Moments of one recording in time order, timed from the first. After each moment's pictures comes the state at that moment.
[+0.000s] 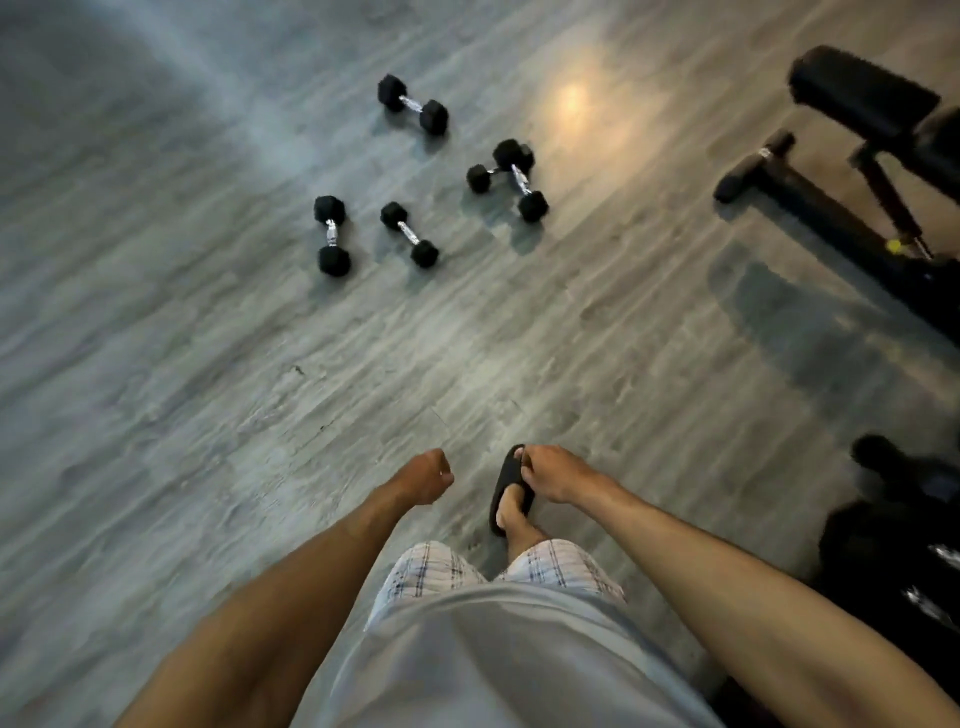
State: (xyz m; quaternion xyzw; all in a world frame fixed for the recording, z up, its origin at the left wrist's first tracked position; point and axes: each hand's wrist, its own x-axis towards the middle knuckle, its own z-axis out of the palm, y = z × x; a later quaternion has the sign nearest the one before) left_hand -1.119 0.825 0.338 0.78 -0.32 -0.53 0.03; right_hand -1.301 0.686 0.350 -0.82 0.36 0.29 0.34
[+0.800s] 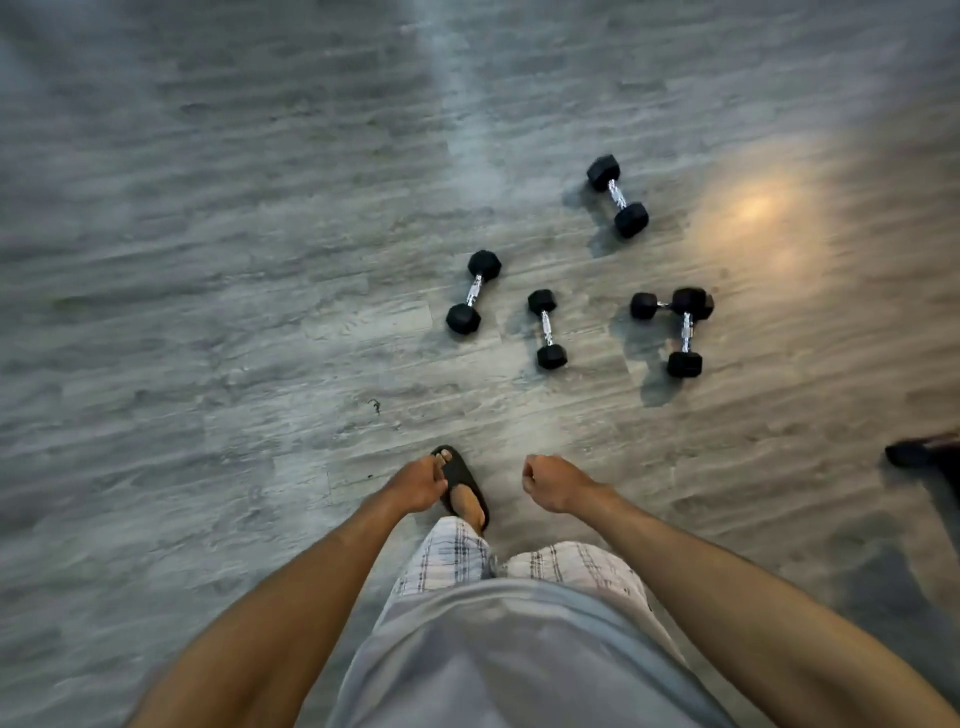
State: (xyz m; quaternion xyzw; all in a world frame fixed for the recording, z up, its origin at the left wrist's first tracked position) left_hand -0.784 0.732 0.321 0.84 -0.10 -0.51 0.18; right_hand -0.882 0.514 0.343 -0.86 0.16 0.40 0.28
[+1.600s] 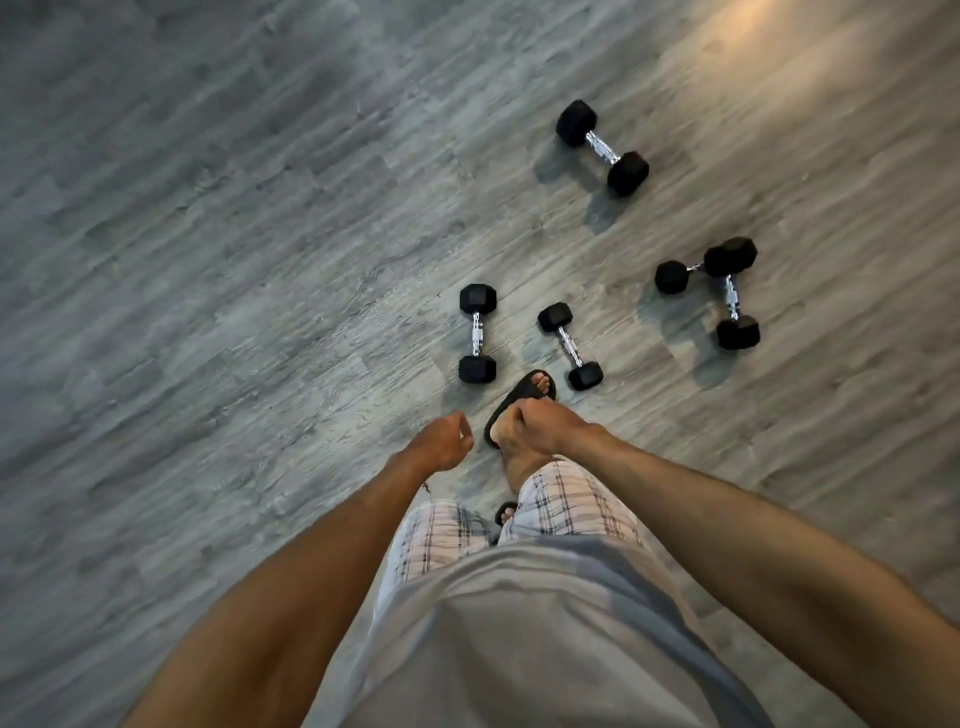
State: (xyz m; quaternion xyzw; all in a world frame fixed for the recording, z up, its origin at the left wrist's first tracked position) left_hand -0.410 0.519 0.302 0.81 -0.21 -0.55 0.03; right_hand -0.523 0.363 0.291 -0.80 0.26 0.37 0.40
